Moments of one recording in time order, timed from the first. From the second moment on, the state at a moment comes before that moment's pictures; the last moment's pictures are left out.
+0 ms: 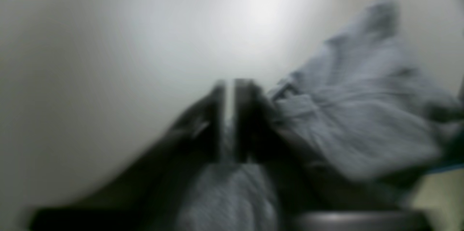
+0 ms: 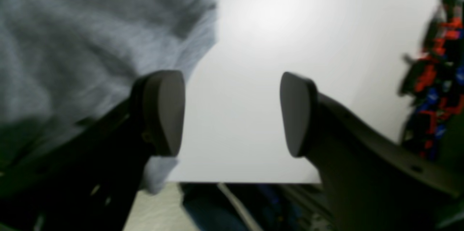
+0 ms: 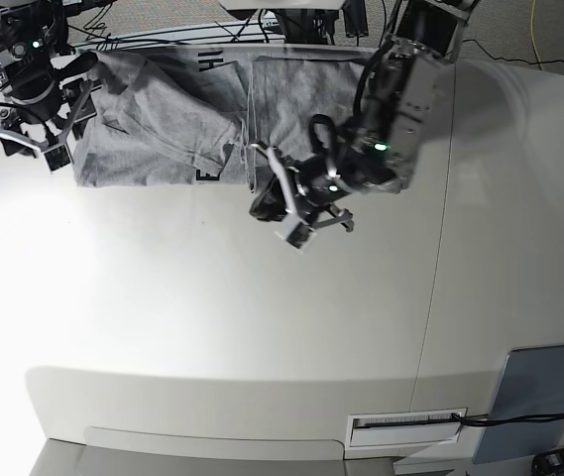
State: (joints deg) left arm 0.6 -3.1 18.5 98.5 -23.1 -23.0 44.5; right arm -36.4 33.8 14.7 128.1 7.2 8.5 -60.3
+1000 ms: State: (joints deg) left arm 12.7 -2.9 -3.1 107.9 -33.4 -35.0 52.6; right arm -27.4 23.2 31.8 94.4 53.2 29.6 -65.3
